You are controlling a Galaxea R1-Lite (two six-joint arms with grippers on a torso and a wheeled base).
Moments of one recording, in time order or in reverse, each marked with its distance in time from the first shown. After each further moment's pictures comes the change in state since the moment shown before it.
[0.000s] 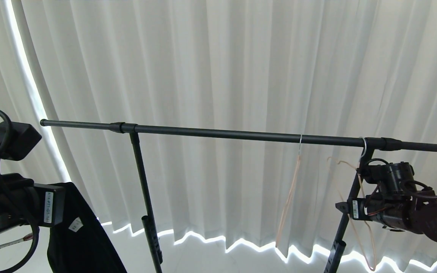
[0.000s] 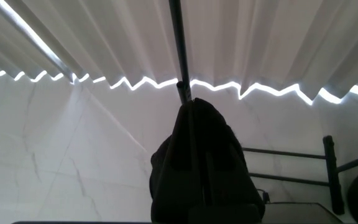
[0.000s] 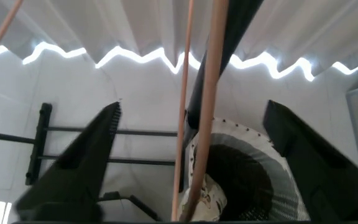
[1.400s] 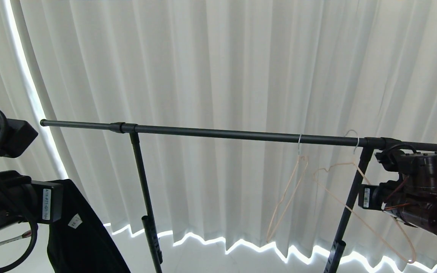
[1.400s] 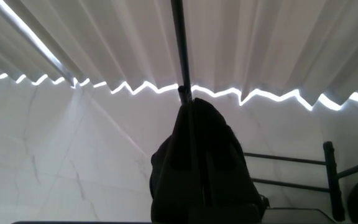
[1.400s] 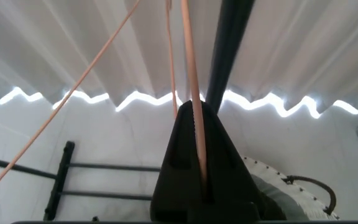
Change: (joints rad) left arm 0.010 -0.006 -0.003 -0.014 0.001 0.000; right arm 0.046 -0.205 0.074 -0.079 -0.026 0.022
